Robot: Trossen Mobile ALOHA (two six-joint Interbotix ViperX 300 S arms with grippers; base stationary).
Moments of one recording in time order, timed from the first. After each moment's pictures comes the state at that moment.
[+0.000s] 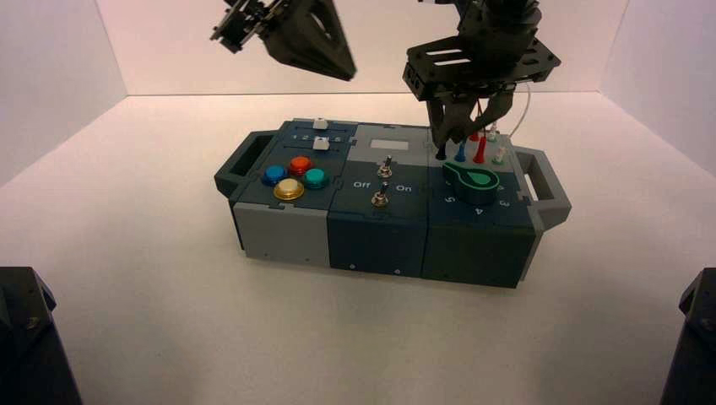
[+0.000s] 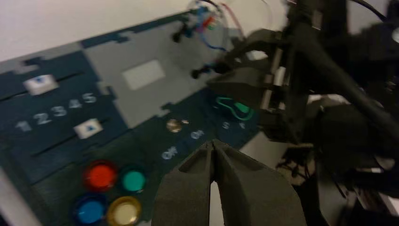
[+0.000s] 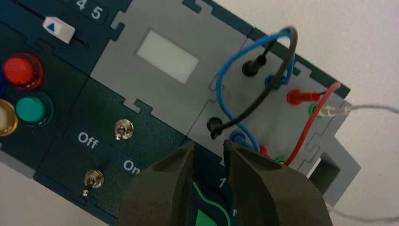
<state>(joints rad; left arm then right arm) -0.54 -0.20 0.82 -1.03 0.63 0.76 0.67 -0.09 0.83 -0.24 0.49 0.48</state>
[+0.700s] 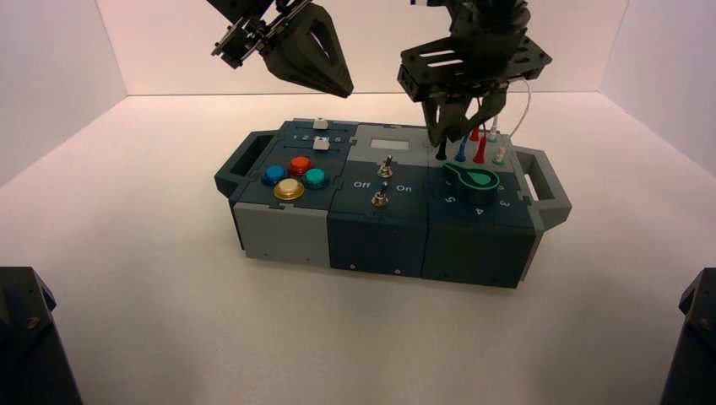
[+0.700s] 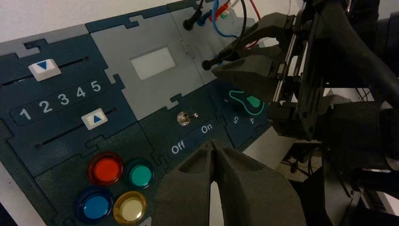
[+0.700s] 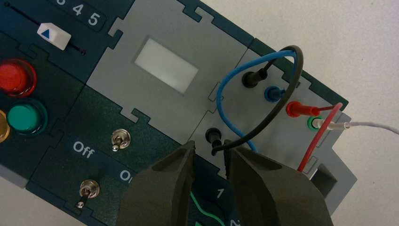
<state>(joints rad) -0.54 -0.16 0.82 -1.03 0.64 0.76 0.67 -0.05 0.79 -0.26 0.51 0.48</state>
